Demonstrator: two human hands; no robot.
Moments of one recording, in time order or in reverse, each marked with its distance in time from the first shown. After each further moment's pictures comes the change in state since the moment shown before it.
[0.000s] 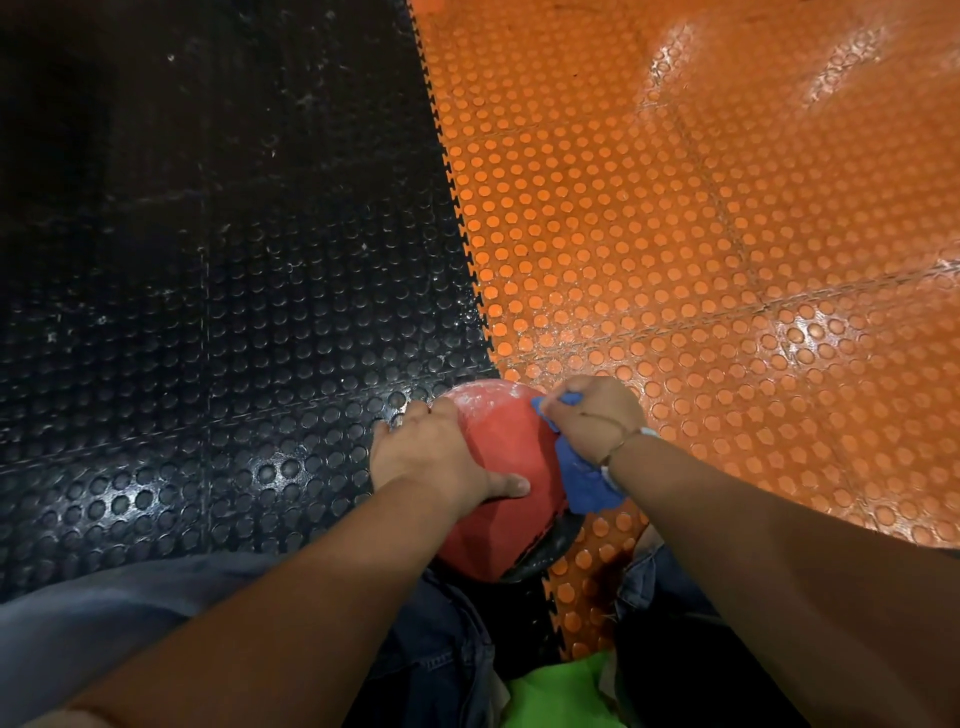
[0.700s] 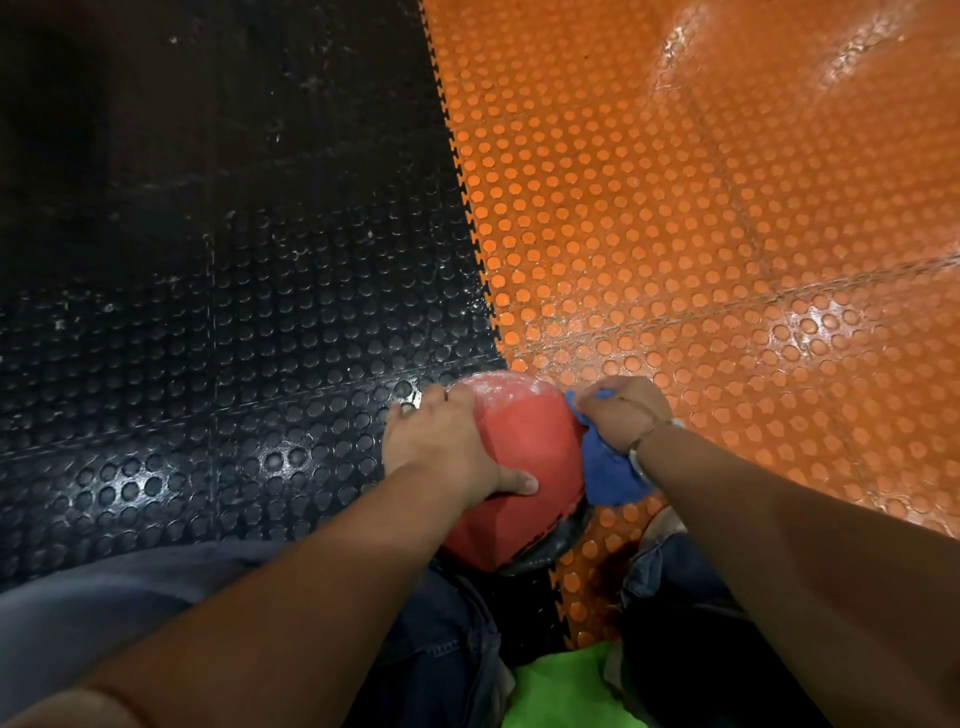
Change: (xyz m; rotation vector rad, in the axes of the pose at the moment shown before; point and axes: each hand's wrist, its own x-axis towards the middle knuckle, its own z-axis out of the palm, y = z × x) left_hand 0.002 -0.001 0.000 0.032 0.009 0.086; right_hand 0.008 0.012 -0.007 0.025 -0.031 0.132
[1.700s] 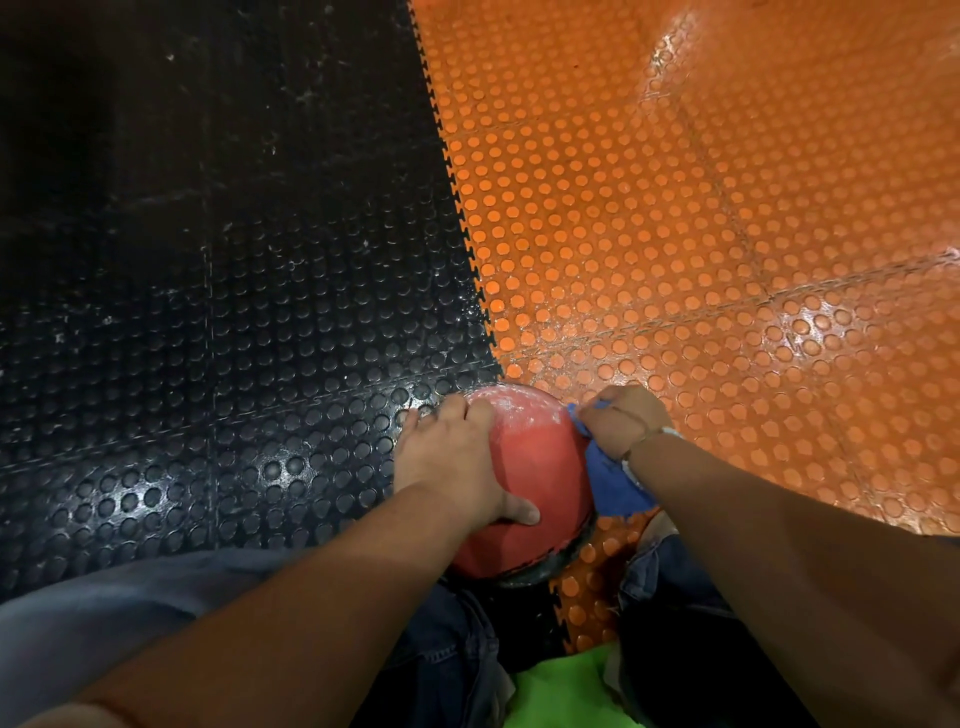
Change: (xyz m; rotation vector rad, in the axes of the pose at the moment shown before) left_hand -0.009 0.009 0.006 0.064 0.021 0.135; right_hand 0.002 0.010 0.001 -0.063 0.074 0.038
